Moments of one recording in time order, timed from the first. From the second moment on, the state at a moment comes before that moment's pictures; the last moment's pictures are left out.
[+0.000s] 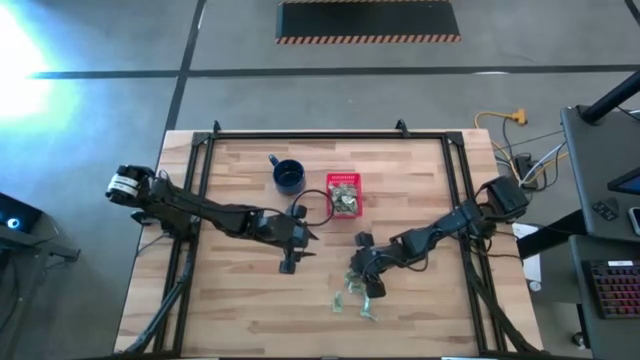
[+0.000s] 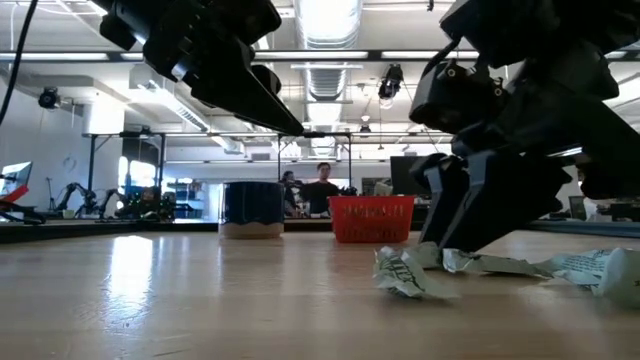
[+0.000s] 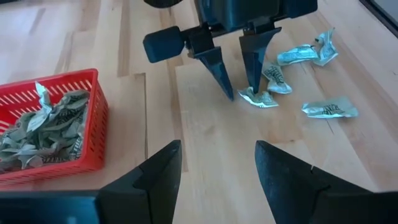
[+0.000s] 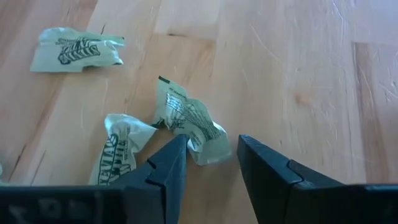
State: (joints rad) left arm -0.20 1.49 0.84 0.04 -0.08 0.03; right arm 0.35 1.81 0.75 0.17 0.09 0.20
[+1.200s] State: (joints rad) left arm -0.19 1.49 0.81 0.04 -0.09 0.04; right arm 0.31 1.50 0.76 0.11 0.89 -0.06
